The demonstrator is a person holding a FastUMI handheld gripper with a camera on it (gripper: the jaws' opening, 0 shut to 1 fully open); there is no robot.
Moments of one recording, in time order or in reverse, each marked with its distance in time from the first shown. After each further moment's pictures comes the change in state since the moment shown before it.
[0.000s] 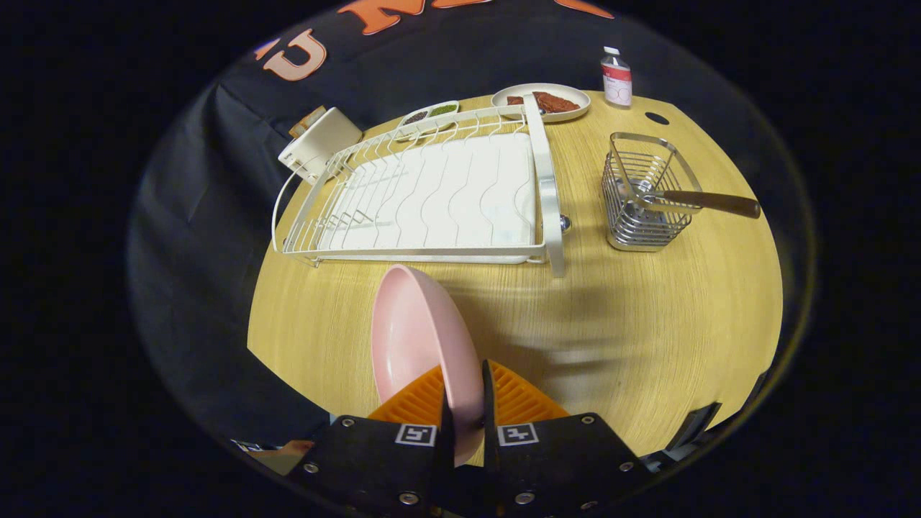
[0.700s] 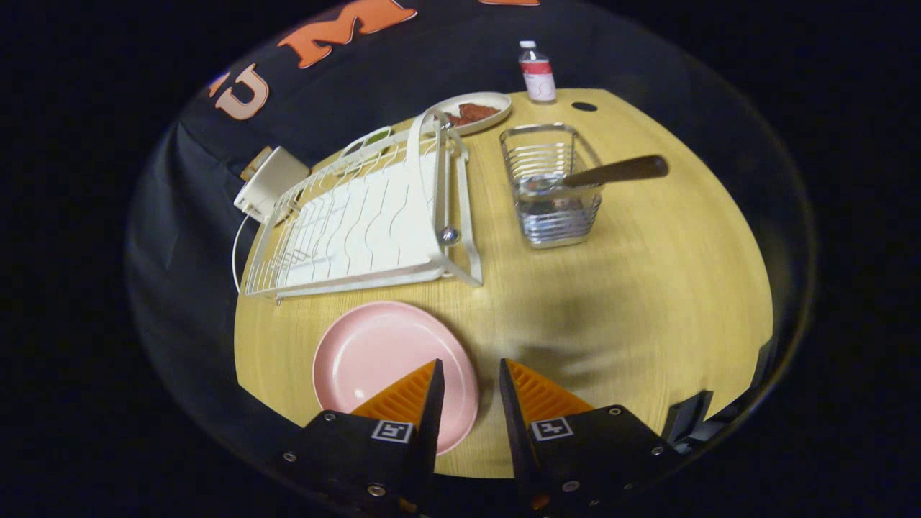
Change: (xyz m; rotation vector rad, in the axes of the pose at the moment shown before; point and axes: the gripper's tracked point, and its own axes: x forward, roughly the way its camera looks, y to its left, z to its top) arm -0.025 -0.083 0.020 0.147 -0.152 -0.155
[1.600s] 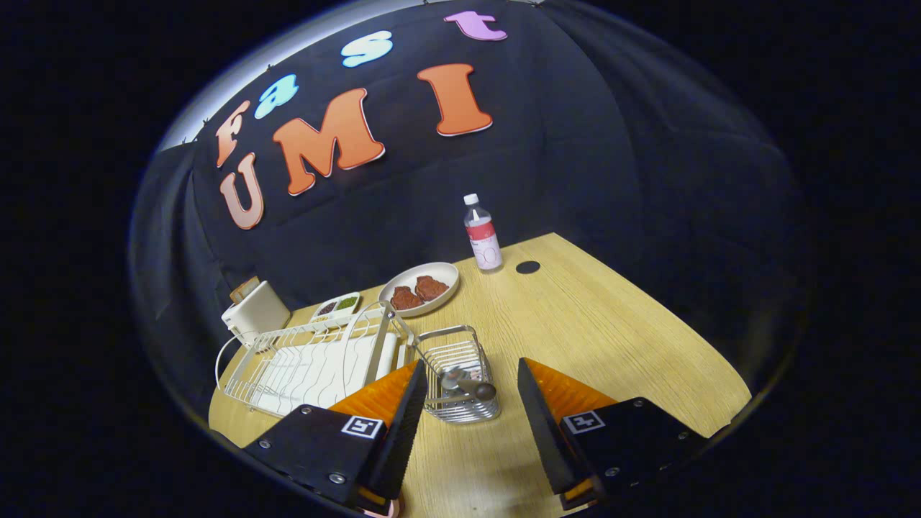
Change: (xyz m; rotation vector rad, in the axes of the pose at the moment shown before) arm -0.012 -0.070 0.142 0.045 -0.693 -0.011
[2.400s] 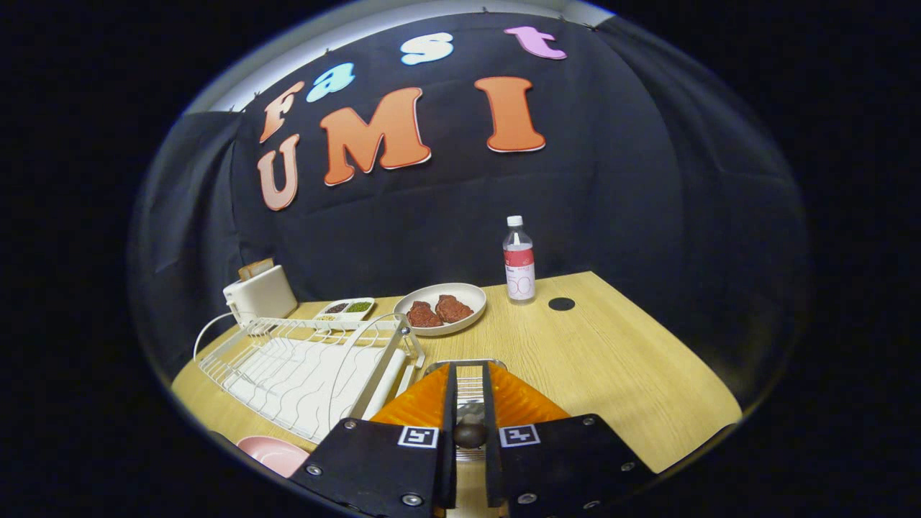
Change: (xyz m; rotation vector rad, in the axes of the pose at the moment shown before) arm 0.040 0.032 0.014 -0.211 -0.090 0.084
